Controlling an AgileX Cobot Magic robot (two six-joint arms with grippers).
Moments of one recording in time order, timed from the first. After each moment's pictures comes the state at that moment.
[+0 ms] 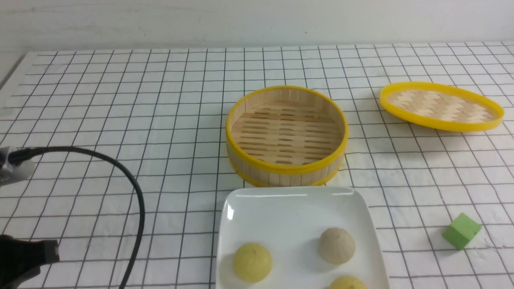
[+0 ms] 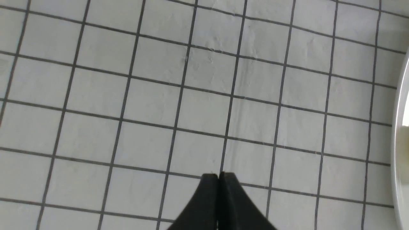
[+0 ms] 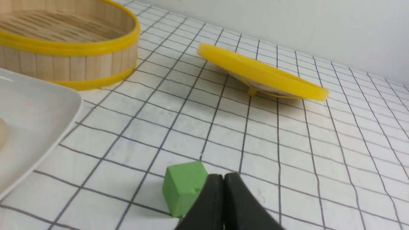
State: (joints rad) right arm 0.09 -0.01 0.02 0.06 0.26 -0.28; left arm -0.01 0.77 -0.61 -0.07 0.90 -0.15
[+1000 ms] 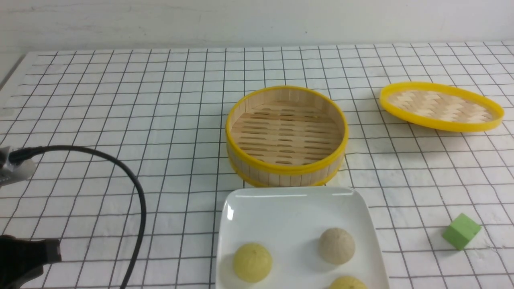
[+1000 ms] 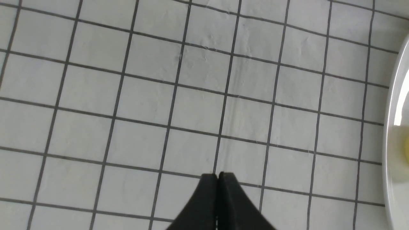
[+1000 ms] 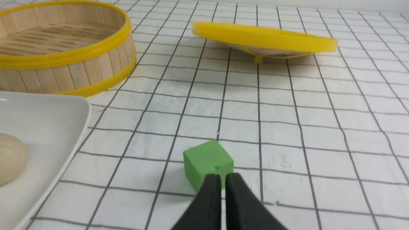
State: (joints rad) right arm 0.09 -0.01 0.02 0.08 0.33 -0.06; left arm -0.01 0.76 -0.61 -0.09 0.90 -0.15
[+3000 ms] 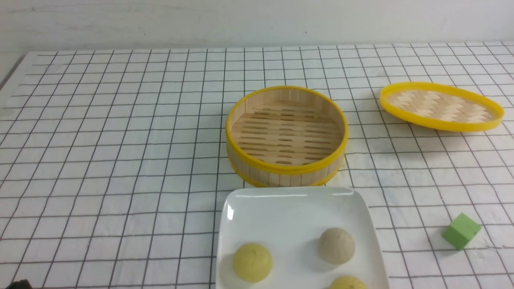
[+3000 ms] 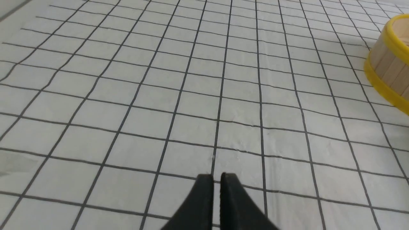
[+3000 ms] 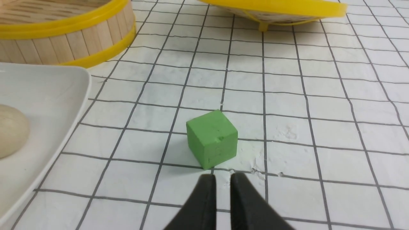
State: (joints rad) right arm 0.09 -0.01 0.02 0.08 0.40 -0.06; left arm -0.01 -0.01 0.03 0.07 0.36 -0.21
